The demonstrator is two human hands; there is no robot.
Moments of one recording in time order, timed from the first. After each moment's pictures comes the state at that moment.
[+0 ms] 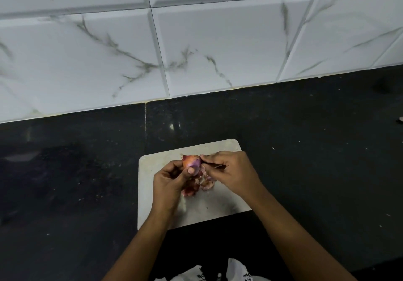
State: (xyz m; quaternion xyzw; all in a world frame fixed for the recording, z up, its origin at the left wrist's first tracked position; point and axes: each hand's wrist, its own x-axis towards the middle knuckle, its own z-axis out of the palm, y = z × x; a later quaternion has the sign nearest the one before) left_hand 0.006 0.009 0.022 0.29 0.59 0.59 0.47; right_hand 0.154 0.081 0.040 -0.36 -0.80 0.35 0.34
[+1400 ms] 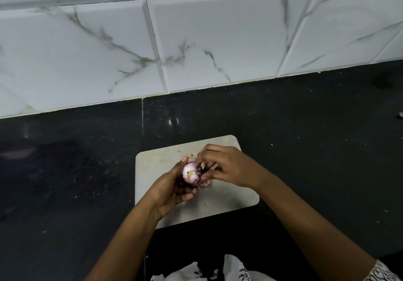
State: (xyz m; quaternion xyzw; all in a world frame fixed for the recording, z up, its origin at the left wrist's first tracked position) left_hand -0.002 0.017 0.037 0.12 0.60 0.41 0.68; right_hand 0.163 0.101 0.054 -0.23 -0.90 0.34 0.15
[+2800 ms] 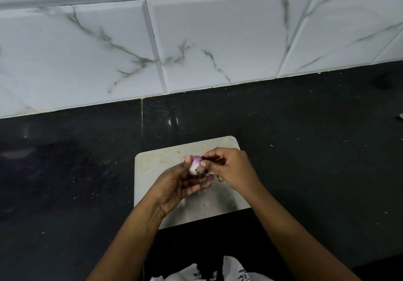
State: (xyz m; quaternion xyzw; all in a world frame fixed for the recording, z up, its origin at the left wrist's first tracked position) left_hand 0.007 0.023 0.048 0.11 0.52 0.46 0.71; right_hand 0.155 0.086 0.036 -0.48 -0.69 0.47 0.27
